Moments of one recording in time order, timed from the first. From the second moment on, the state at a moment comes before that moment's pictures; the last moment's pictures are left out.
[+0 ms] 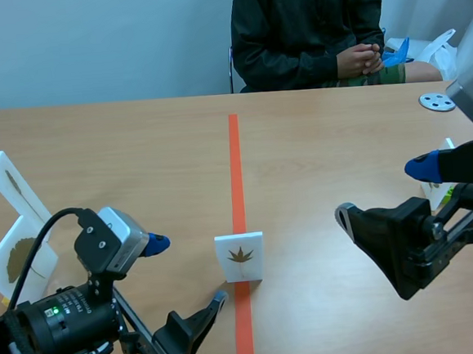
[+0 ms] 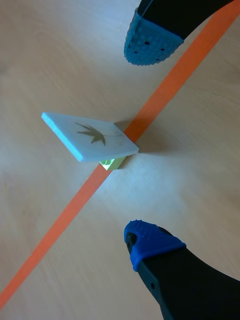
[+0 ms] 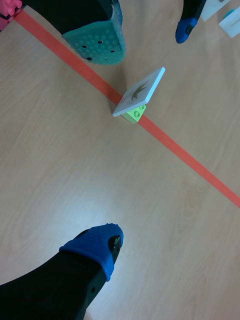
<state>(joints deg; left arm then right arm) 16.4 -22.7 17.7 84.4 -1.7 -28.5 -11.9 -34.4 27.0 10.0 118.2 28.0 29.6 -20.1</state>
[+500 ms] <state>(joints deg) 4.5 -17.3 26.3 67.0 -0.3 -28.0 -17.9 -34.4 27.0 10.0 118.2 27.9 29.6 -20.1</state>
